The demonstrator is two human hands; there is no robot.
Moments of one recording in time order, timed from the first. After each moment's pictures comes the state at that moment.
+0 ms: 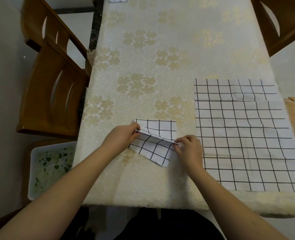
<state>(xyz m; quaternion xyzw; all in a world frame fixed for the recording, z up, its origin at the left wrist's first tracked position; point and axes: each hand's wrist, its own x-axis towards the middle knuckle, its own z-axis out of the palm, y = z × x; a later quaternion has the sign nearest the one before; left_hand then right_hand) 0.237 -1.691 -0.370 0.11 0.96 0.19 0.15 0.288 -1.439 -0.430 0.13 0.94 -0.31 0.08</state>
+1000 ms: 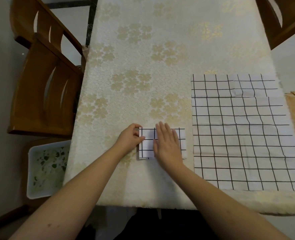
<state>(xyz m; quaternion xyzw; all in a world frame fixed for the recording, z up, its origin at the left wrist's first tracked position) 0.234 -1.657 -0.430 -0.12 0.85 0.43 0.27 0.286 -1.486 -0.446 -0.06 0.97 -0.21 0.06</state>
